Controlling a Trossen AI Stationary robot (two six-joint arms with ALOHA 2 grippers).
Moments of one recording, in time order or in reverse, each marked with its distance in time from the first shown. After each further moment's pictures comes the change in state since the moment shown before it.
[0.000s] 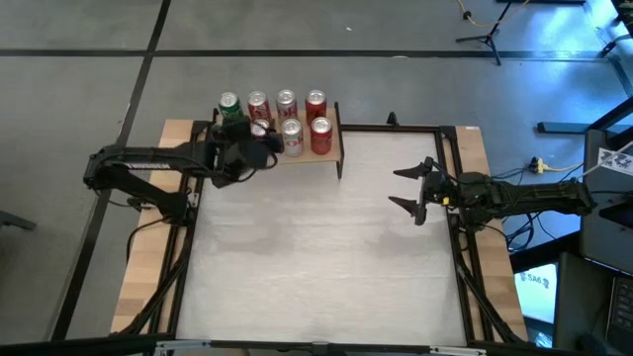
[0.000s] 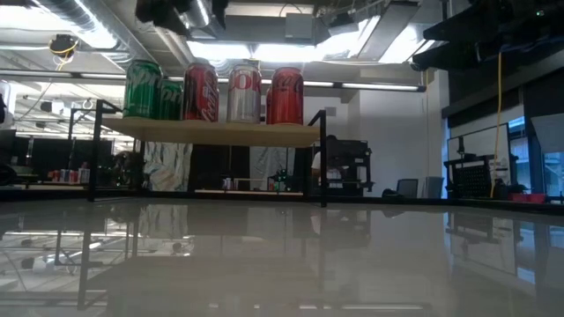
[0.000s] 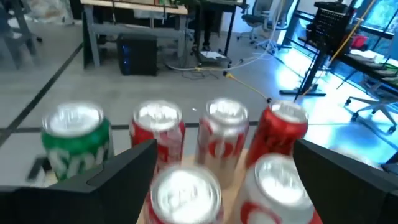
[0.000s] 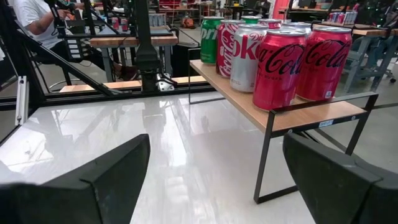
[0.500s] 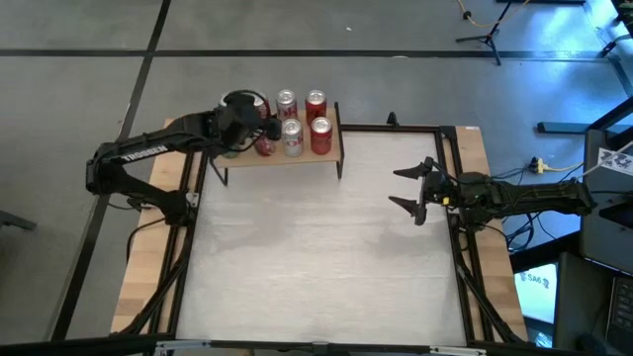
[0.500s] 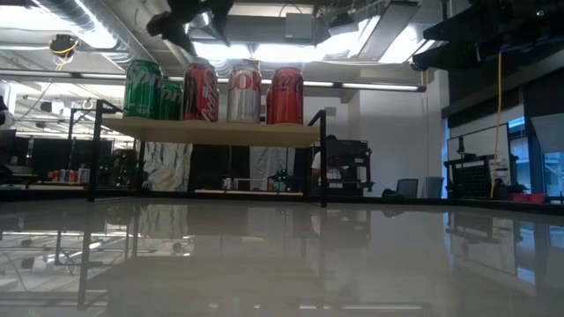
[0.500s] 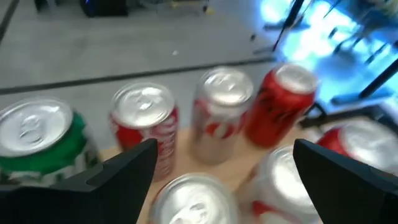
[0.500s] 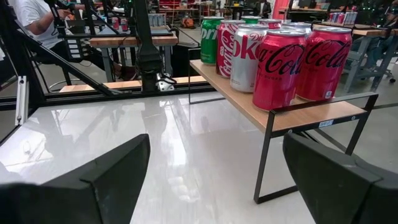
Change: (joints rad) left arm 0.264 0.008 0.136 -0.106 0.473 0.158; right arm 0.000 0.000 0.000 0.000 0.000 0.000
